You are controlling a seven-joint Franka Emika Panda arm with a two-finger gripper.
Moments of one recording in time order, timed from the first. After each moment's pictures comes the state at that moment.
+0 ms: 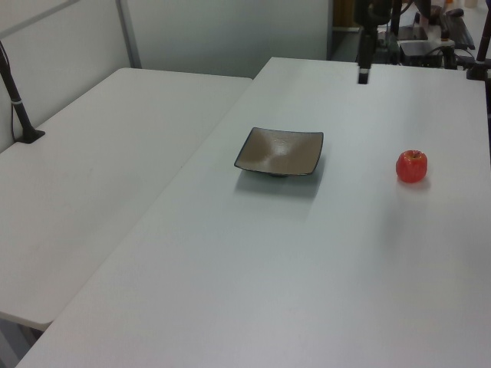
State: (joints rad) arm 0.08 -0.02 0.05 -1.69 0.03 1.68 -0.09
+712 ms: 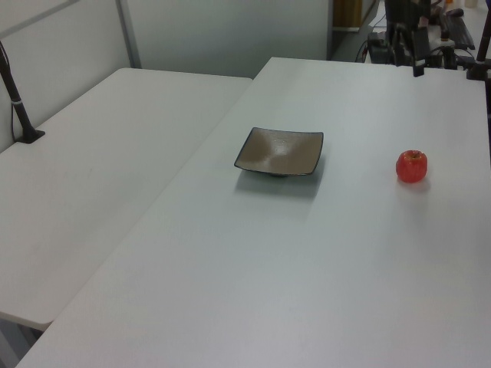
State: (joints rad) arm -0.03 -0.08 0.04 -1.76 0.00 1.46 -0.66
